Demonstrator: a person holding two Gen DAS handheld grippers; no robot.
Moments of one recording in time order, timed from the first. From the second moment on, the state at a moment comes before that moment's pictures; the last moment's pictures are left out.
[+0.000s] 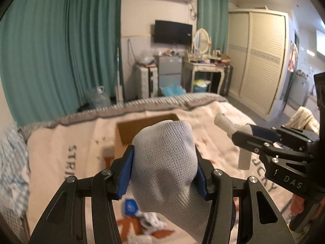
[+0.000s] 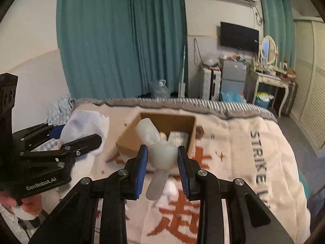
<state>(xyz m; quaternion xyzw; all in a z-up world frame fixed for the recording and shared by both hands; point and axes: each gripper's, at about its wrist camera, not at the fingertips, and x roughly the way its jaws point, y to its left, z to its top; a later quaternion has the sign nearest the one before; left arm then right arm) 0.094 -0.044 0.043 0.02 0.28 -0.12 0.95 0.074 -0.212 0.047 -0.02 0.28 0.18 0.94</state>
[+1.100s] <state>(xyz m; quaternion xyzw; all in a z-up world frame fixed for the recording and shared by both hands) 0.274 -0.037 -0.054 0.05 0.33 -0.05 0.94 0.301 -0.184 -0.045 0.00 0.33 0.17 0.93</state>
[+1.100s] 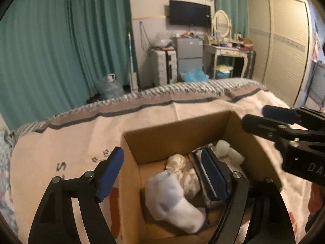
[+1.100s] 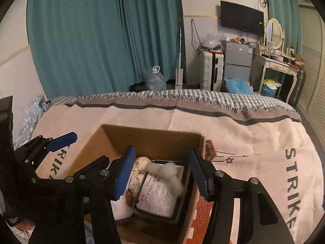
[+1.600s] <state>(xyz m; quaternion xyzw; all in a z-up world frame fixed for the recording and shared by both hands) 0.123 -0.029 0.108 0.04 0.21 -0.03 0.98 0.140 -0.221 0.123 -0.03 0.23 0.13 0.96</state>
